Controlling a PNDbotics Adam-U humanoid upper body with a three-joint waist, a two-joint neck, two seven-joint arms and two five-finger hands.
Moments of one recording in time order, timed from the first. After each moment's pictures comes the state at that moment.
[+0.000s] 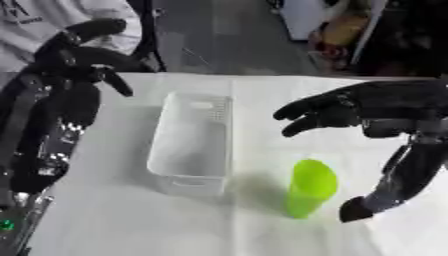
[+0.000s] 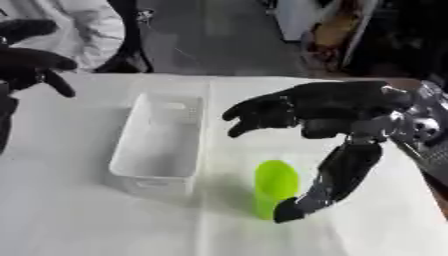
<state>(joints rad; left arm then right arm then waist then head) -0.48 0.45 -0.18 -1.98 -0.06 -0.27 0.07 -0.75 -0.88 0.35 -1.90 0.26 -0.24 0.74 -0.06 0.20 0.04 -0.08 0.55</state>
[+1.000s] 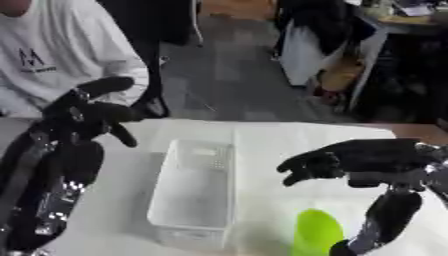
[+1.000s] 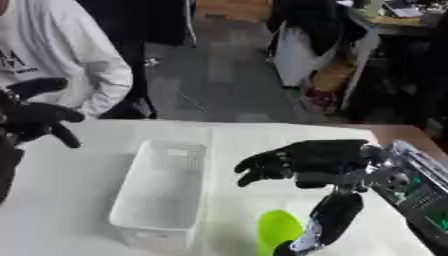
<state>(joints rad) -0.49 0.45 -0.18 -1.98 -0.05 -0.26 0.07 -0.75 -0.83 0.38 -1.77 0.36 -0.27 0.76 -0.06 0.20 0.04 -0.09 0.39</state>
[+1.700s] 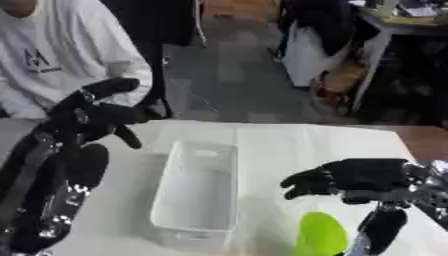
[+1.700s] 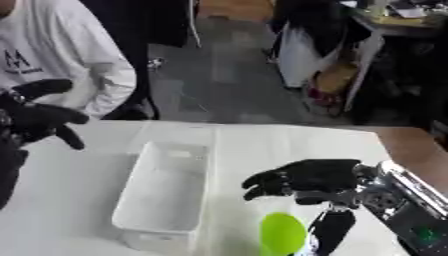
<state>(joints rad) -0.49 0.45 -0.18 -1.98 -0.05 -0.27 0.06 -0.73 -0.79 0.39 -1.65 0.50 -0.35 0.68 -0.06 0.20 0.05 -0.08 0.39</state>
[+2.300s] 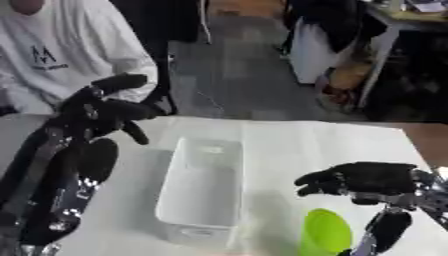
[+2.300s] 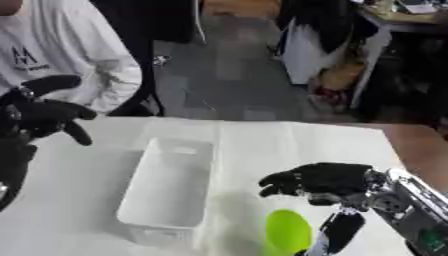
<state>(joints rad) -0.49 0.45 -0.18 -1.98 -0.05 -0.27 0.06 -0.67 -0.79 0.37 -1.60 0.57 -0.41 0.64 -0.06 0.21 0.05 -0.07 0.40</state>
